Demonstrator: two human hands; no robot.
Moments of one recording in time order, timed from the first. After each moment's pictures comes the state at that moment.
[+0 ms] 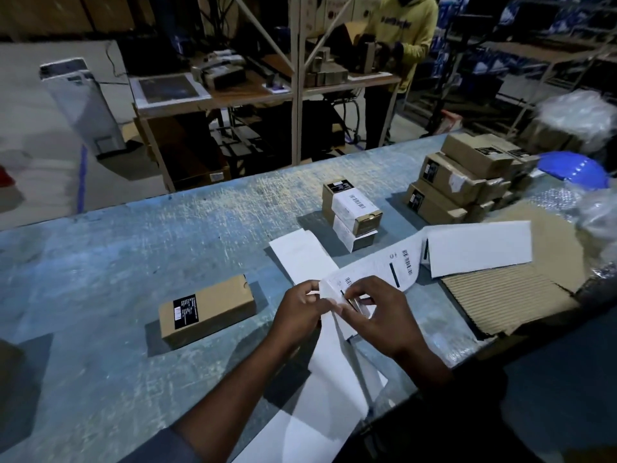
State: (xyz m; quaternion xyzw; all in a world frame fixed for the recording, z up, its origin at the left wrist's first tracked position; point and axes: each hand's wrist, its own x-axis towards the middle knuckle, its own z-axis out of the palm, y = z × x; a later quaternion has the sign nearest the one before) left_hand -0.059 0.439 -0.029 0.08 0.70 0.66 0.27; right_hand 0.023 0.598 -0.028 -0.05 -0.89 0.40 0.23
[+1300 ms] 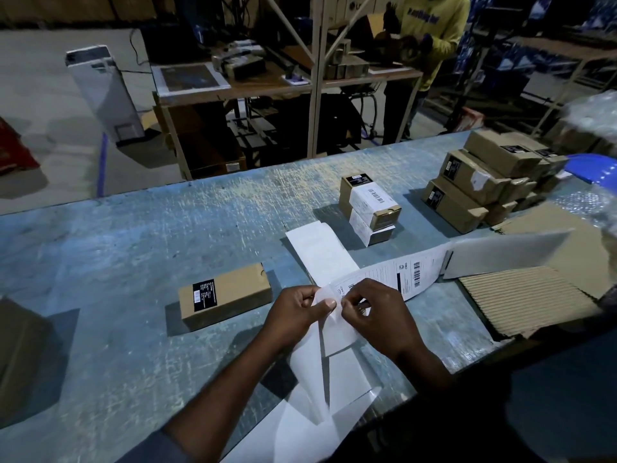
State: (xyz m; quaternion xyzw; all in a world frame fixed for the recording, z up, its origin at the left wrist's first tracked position) left_hand -0.059 0.393 -0.040 0.13 0.73 0.63 0.25; right_hand 0.018 0.569 -0.027 -0.04 -0.93 0.33 0.17
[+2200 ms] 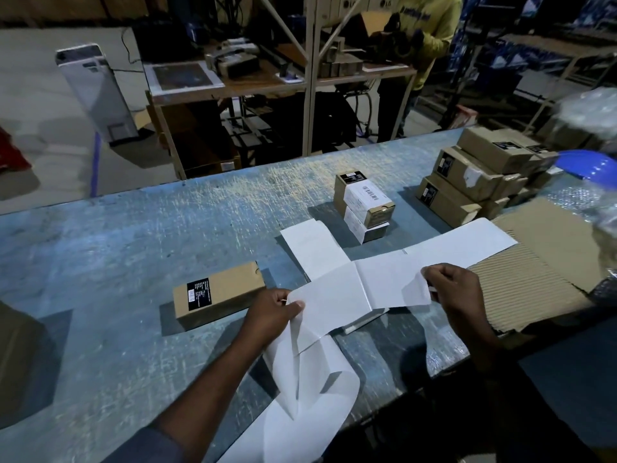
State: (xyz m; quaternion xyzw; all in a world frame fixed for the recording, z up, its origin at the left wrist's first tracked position) left_hand -0.079 0.376 -0.064 0.03 0.81 0.53 0.24; right_hand 0.033 0.690 -0.033 -0.32 -0.72 0.57 0.21
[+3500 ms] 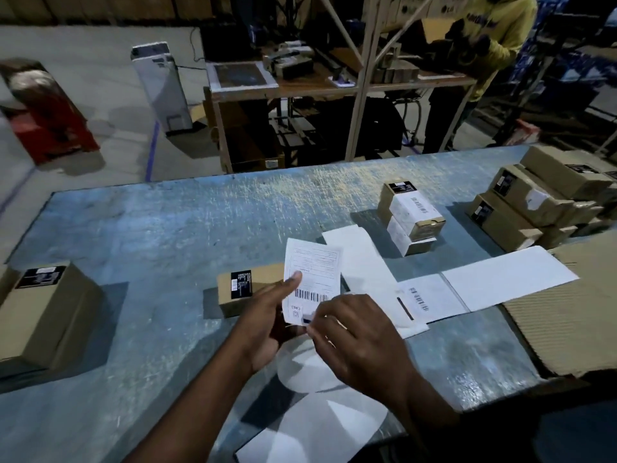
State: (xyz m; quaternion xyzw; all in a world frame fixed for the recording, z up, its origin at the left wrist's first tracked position) left_hand -0.046 0.317 0.019 -0.10 0.51 0.80 0.30; right_hand 0.024 0.480 0.014 0.27 -0.90 0.14 0.32
